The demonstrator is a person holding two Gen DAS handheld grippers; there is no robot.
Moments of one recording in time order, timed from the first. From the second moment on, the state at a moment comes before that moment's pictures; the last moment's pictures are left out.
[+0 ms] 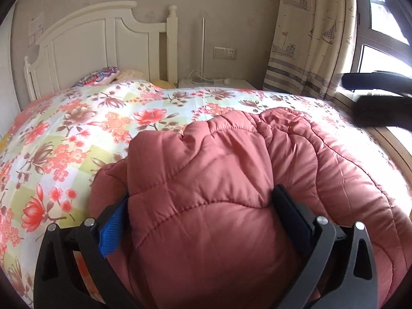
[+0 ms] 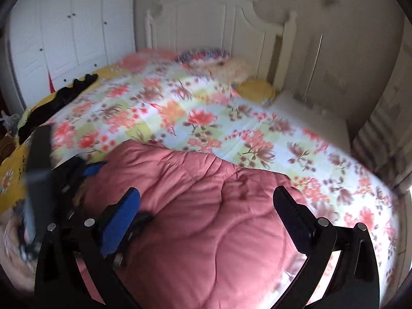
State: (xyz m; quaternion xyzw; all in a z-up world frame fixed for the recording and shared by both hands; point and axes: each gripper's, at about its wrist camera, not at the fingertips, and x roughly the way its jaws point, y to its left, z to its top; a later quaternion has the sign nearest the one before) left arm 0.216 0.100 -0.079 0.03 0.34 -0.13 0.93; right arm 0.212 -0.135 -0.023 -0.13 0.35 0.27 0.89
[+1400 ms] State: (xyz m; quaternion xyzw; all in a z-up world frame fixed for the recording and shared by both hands) left arm 0.208 0.084 -0.078 0.08 0.32 -0.09 0.94; right arm 0.058 -0.121 -0.120 -0.29 0.30 0.23 0.88
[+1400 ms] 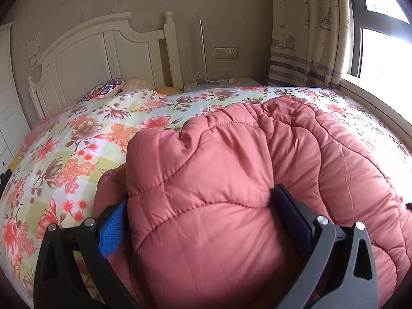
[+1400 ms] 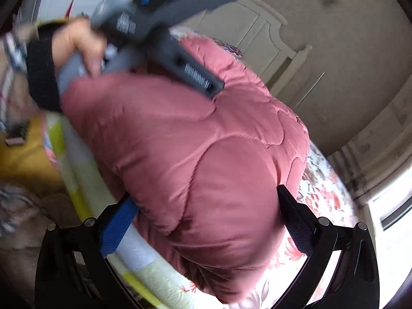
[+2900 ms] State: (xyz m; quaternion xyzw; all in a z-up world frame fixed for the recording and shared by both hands) left arm 0.188 0.191 -0.125 -0.27 0.43 -0.24 0.83; right arm 0.163 -0.244 -0.156 0.22 0.47 0.35 0.78
